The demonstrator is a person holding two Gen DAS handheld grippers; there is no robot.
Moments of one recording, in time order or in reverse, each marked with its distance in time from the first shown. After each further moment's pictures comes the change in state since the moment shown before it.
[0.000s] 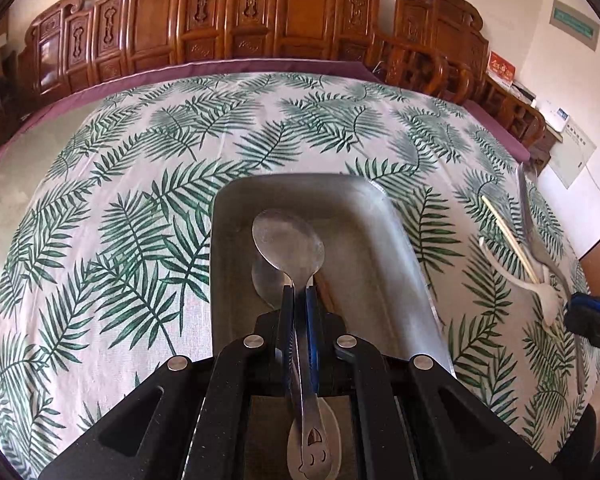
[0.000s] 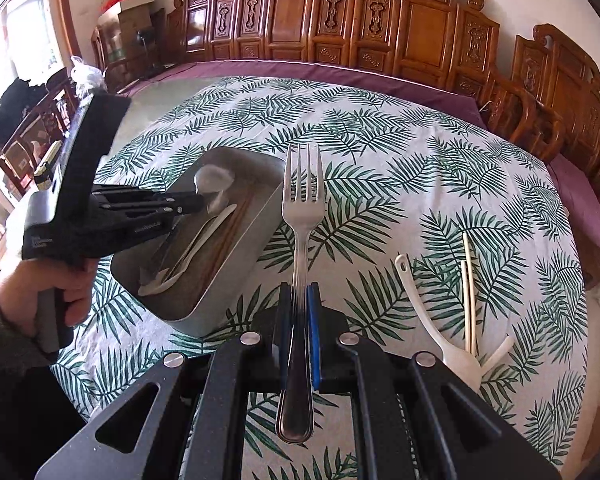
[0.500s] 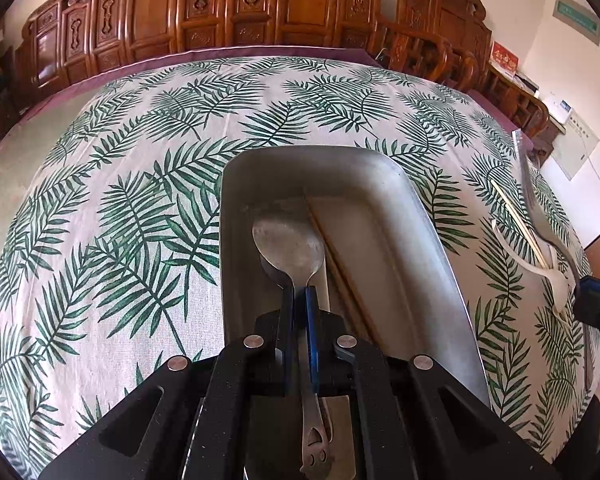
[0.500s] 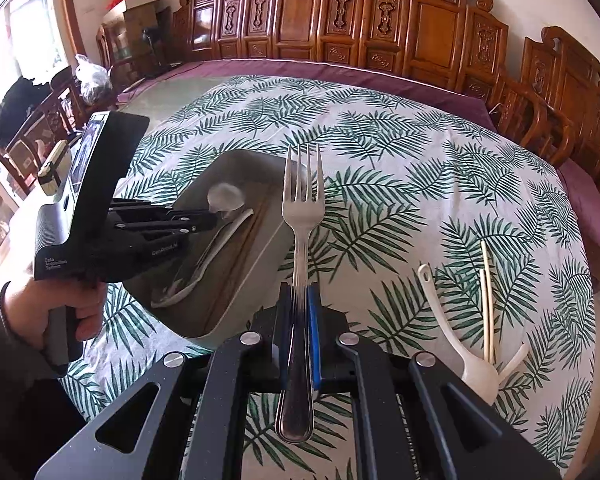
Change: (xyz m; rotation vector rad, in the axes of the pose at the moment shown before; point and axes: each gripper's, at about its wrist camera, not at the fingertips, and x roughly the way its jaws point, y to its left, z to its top) left arm 0.008 0.009 -0.008 0.005 0.035 -0.003; right arm 0.009 0.019 0.010 -0.011 0.006 0.018
